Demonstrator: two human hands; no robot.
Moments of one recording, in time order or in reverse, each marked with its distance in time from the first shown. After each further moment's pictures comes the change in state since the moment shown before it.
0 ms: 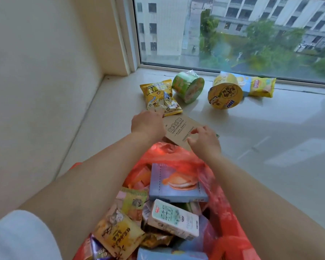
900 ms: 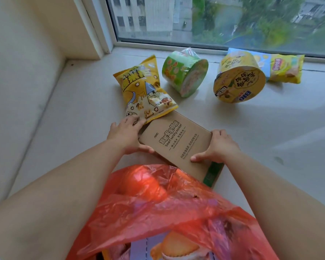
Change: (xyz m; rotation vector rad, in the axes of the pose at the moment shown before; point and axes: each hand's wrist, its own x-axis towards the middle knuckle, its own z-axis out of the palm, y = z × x) left_hand 0.140 -0.065 0.147 0.090 -0.313 0.076; right_hand 0.134 0.085 0.052 -0.284 -0.322 0.244
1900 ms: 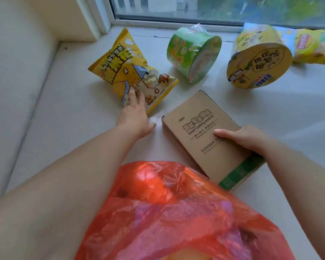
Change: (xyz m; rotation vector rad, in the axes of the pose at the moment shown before) left_hand 0.032 0.020 -0.001 -0.075 0.076 -0.163; right_hand 0.027 0.038 -0.010 0.505 -0.203 0.120
